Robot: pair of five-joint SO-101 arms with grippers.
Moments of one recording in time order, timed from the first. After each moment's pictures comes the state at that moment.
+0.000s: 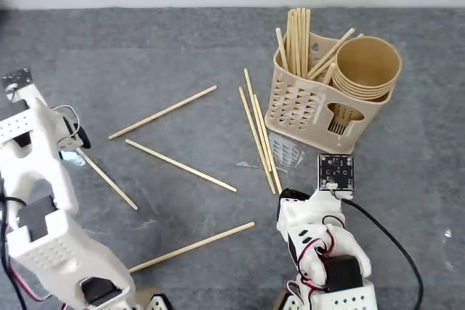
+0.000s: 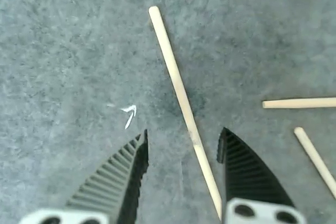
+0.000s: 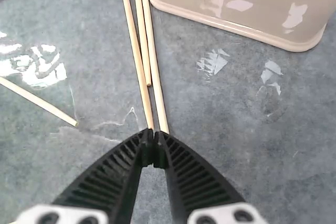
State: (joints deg) left arm -32.4 18.8 5.0 71.3 9.4; right arm -13.1 -103.5 91.0 66.2 -14.1
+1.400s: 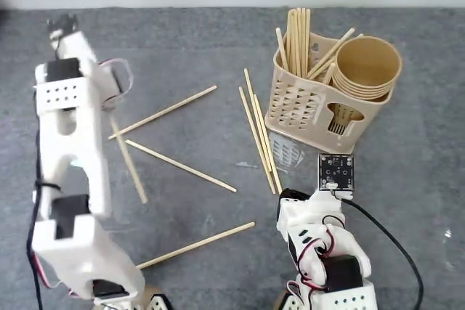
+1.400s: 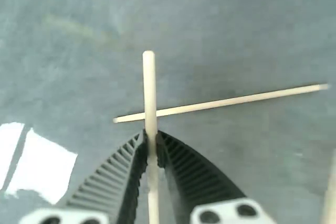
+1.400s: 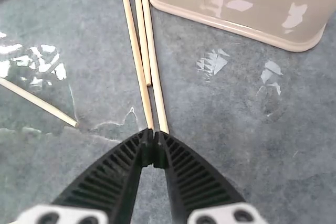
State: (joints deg) left arm -10.5 10.9 -11.6 80.3 25.4; right arm -13.1 -103.5 91.0 66.2 -14.1
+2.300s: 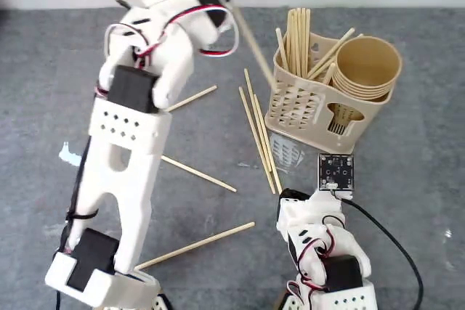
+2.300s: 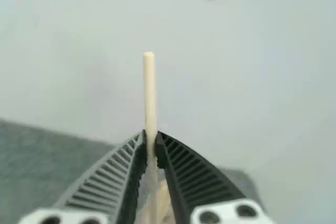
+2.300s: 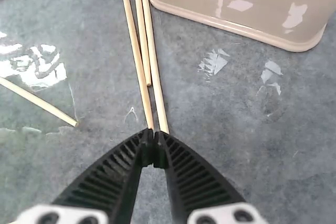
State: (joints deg) left arm 17.8 -1.4 -23.3 45.4 43.8; right arm -13.1 -103.5 91.0 66.2 -14.1
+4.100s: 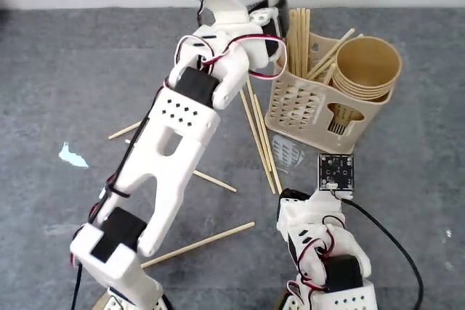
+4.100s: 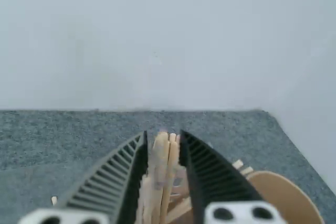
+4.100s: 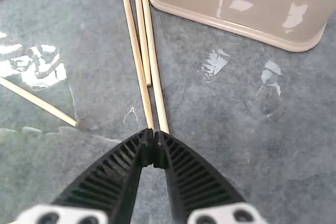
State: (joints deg) left arm 24.8 9.3 -16.6 37.1 32.9; right arm -13.1 -103.5 91.0 66.2 -14.1
